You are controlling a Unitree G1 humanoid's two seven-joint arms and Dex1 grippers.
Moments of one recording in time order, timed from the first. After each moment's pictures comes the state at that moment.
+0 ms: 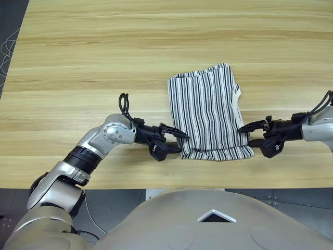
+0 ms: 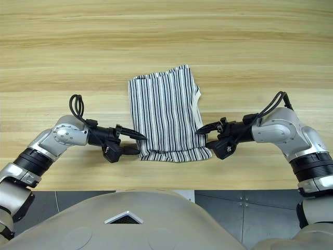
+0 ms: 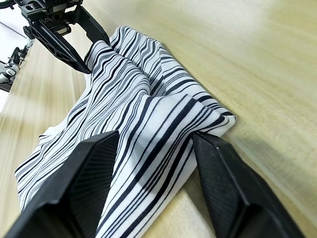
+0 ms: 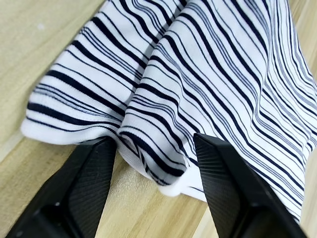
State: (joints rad) left arm -0.21 0.69 -0.64 0.23 0.13 -0.86 -0.95; right arm -0.15 -1.00 0.42 0.23 -0.24 -0.96 1.04
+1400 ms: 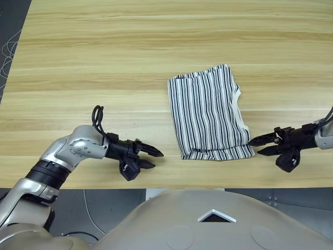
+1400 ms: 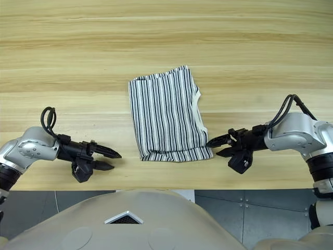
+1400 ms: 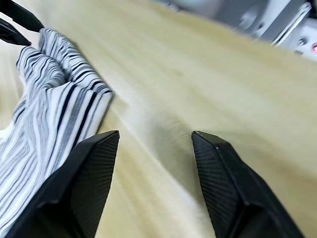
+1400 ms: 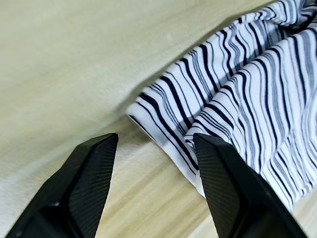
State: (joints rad) left arm -0.07 0.93 -0.53 0.17 0.18 -1.08 -1.03; right arm -0.16 -1.07 0.36 0.28 -0.48 -1.31 0.96
